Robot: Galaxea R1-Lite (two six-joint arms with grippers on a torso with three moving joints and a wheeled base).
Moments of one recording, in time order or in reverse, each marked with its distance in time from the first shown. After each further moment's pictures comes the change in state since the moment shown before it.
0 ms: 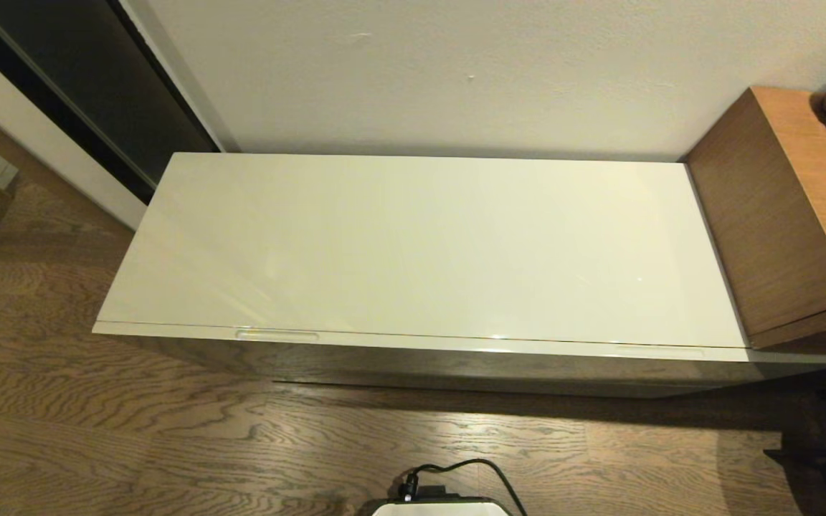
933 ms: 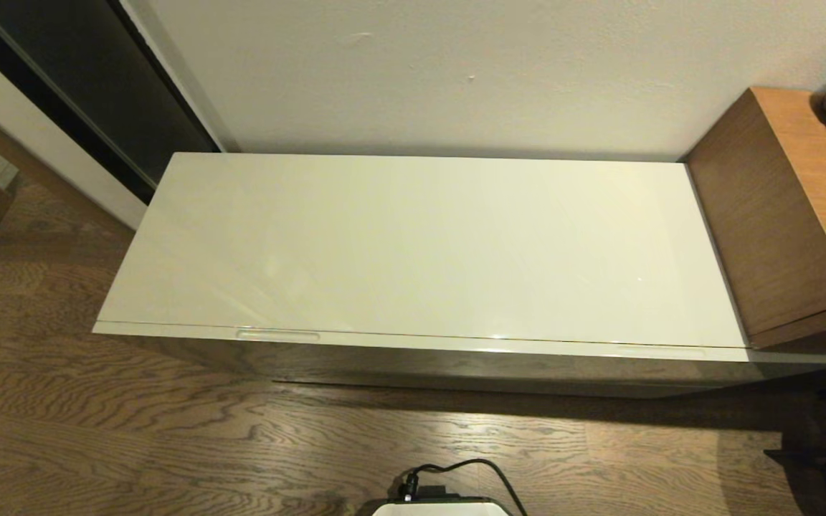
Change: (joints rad) left arm 0.000 0.347 -0.688 0.835 0.032 0.049; right arm 0.000 0.000 0.000 0.000 0.000 0.000
